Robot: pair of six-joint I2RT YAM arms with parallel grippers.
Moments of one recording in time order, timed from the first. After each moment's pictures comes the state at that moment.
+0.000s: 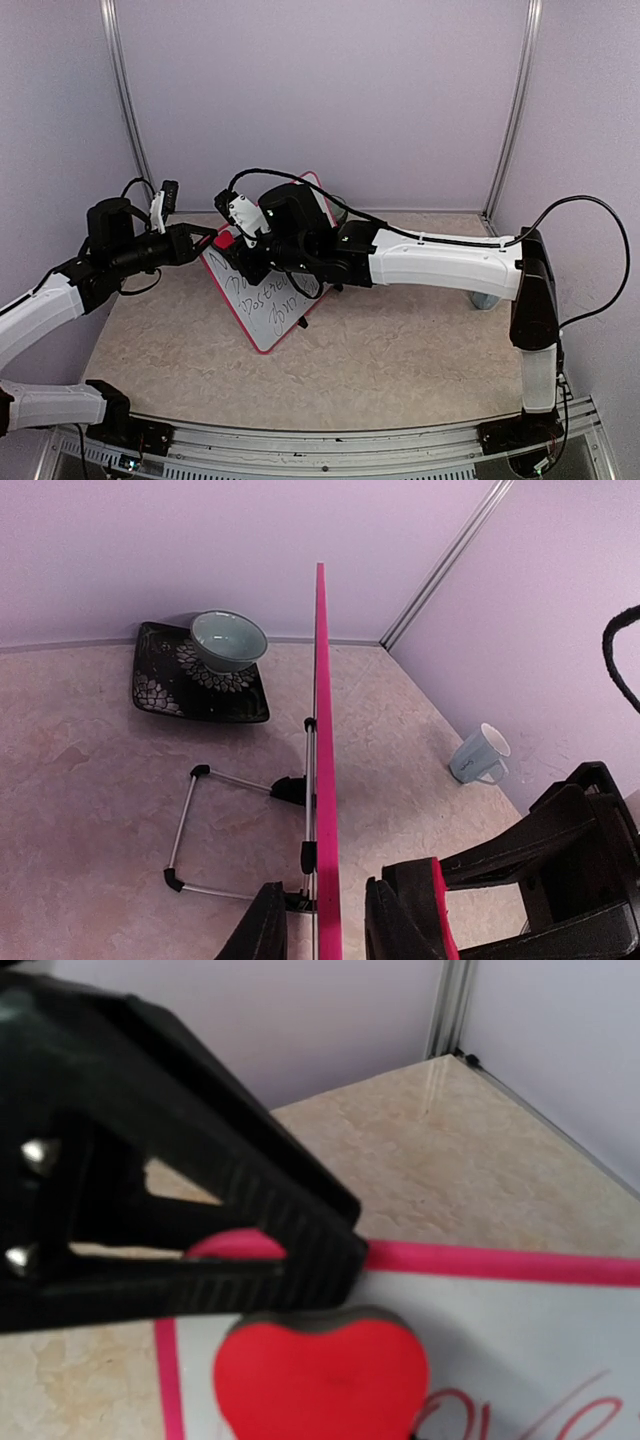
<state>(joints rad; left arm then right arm) -0.35 0.99 0.74 0.01 0.41 -0.40 1.16 2.06 1.87 -0.15 0.13 0.00</state>
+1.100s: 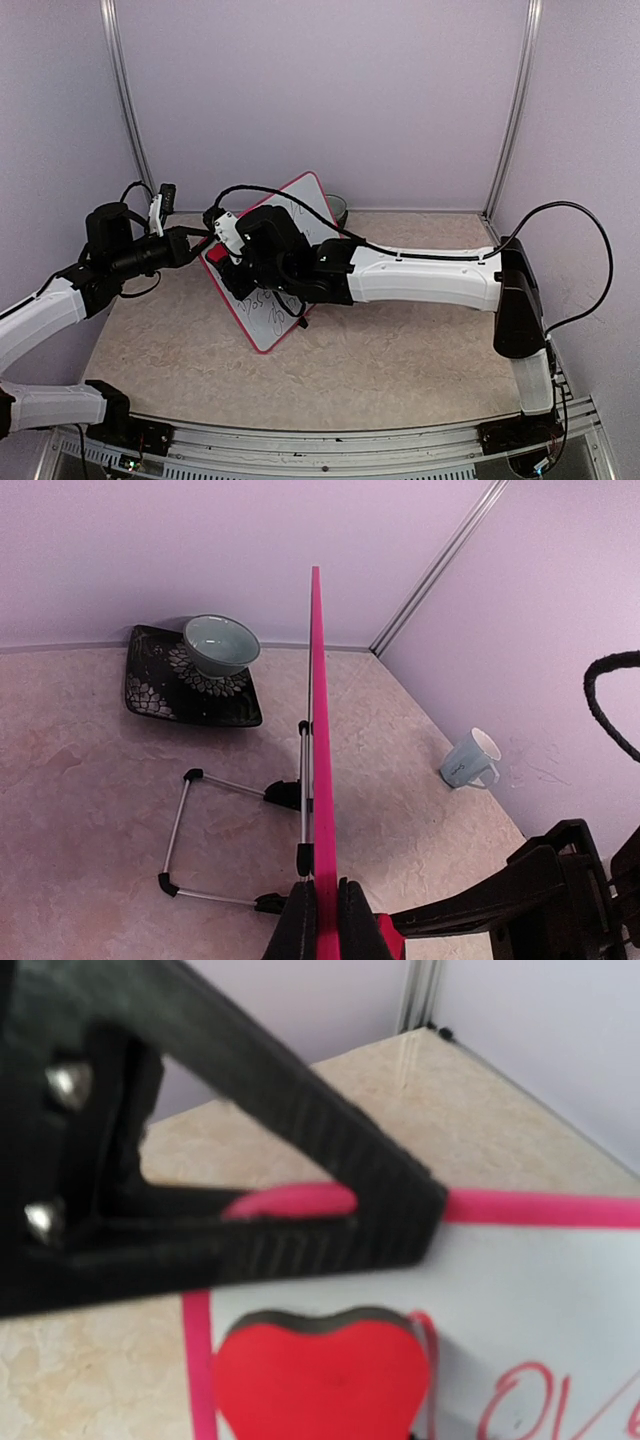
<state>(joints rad) -0.32 0.99 0.69 0.09 0.47 -0.42 1.22 2.15 1.93 -0.15 0.27 0.04</state>
